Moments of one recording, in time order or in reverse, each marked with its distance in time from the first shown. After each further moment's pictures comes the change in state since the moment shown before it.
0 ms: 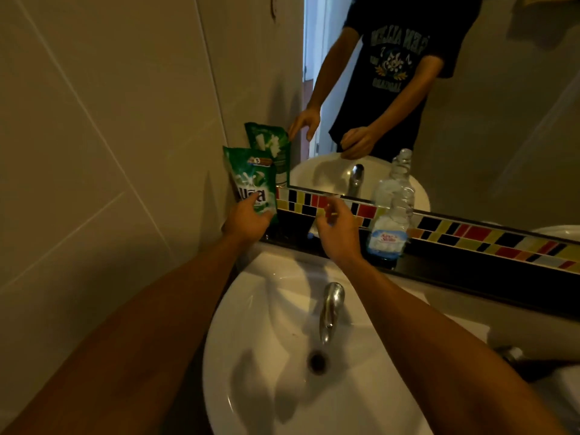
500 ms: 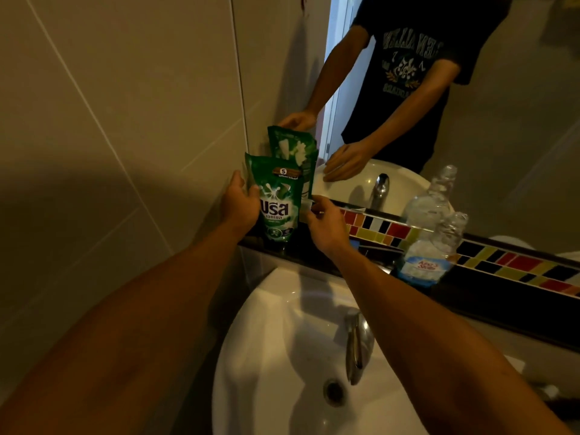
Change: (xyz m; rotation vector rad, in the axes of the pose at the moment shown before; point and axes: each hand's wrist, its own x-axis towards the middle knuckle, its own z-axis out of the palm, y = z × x) left_hand 0.089 -0.017 -0.041 -0.252 0.192 -0.033; right_hand 0.076 -0.014 0.096 -0.046 -0.166 0.068
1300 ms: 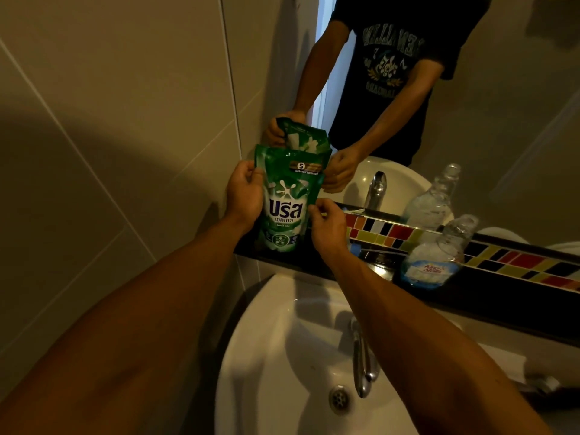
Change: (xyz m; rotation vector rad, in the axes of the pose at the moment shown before) left_hand 0.037 0.013 0.017 -0.321 -0.046 0.122; right_hand 0.019 0.006 0.020 0.185 0.197 0.029
